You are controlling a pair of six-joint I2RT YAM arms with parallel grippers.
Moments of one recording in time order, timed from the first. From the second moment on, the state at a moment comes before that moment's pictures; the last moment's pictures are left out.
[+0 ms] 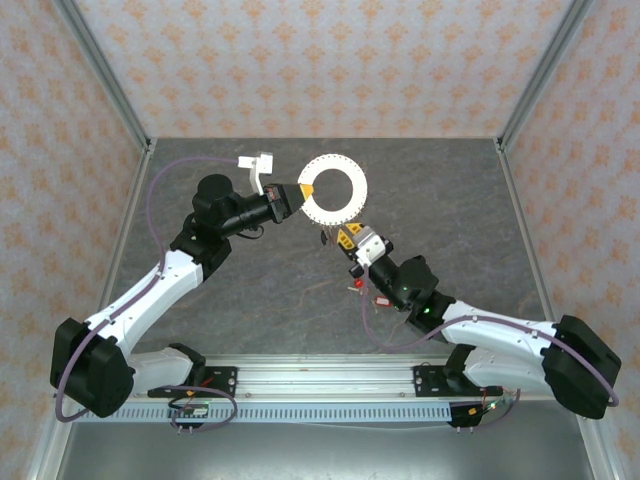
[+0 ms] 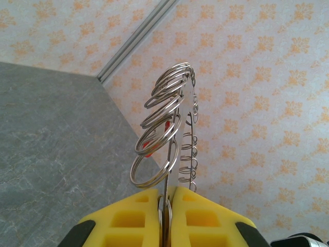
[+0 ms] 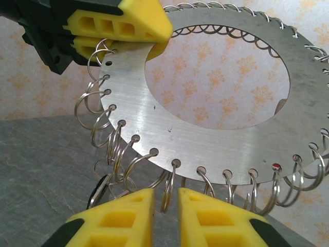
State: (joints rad) left arm -0.41 1.21 0.92 0.24 0.58 -0.76; right arm 0.91 1.07 0.42 0.76 0.24 -0.35
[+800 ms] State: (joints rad) left arm -0.41 1.21 0.92 0.23 0.57 -0.76; right arm 0.90 1.10 0.42 0.81 0.24 -0.30
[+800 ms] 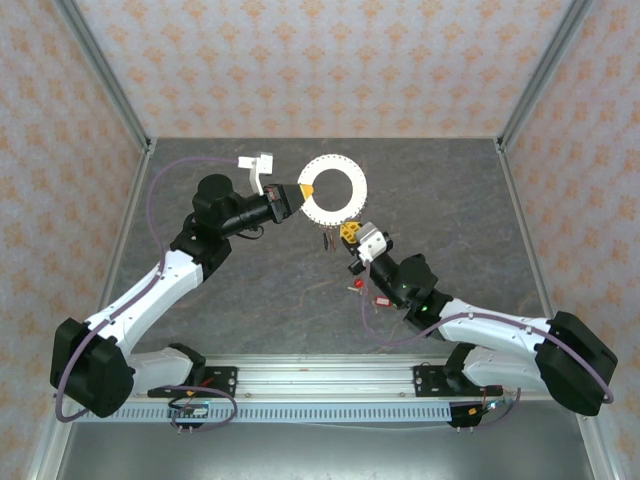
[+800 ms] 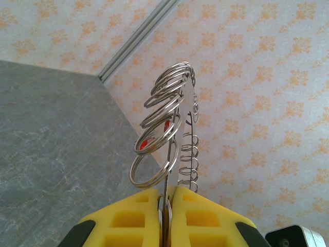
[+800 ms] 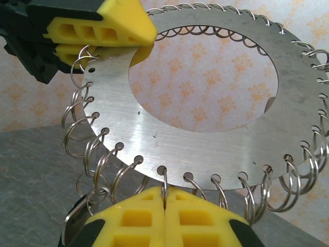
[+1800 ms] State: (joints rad) left arm -0.41 1.20 0.57 0.20 0.33 -1.02; right arm 0.84 1.17 0.49 0.43 -0.03 -0.05
